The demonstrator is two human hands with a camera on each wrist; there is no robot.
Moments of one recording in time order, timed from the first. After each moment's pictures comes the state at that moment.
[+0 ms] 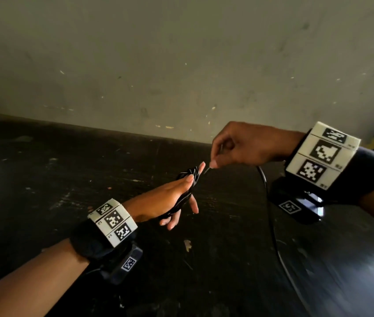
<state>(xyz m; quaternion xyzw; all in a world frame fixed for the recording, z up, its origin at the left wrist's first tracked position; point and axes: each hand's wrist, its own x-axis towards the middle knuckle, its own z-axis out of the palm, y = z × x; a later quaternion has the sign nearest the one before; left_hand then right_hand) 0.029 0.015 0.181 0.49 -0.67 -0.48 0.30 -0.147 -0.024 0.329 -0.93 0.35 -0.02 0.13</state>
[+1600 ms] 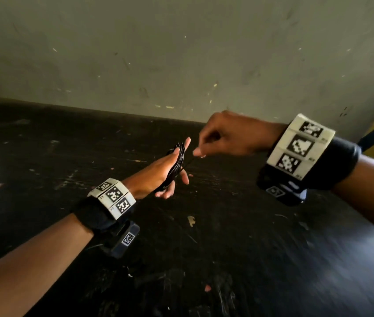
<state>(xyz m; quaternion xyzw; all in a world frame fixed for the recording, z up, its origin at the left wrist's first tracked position) 0.044 0.016 0.162 0.48 -0.63 -0.47 0.39 -0.132 -0.029 0.287 -0.97 0.23 -0.04 0.07</state>
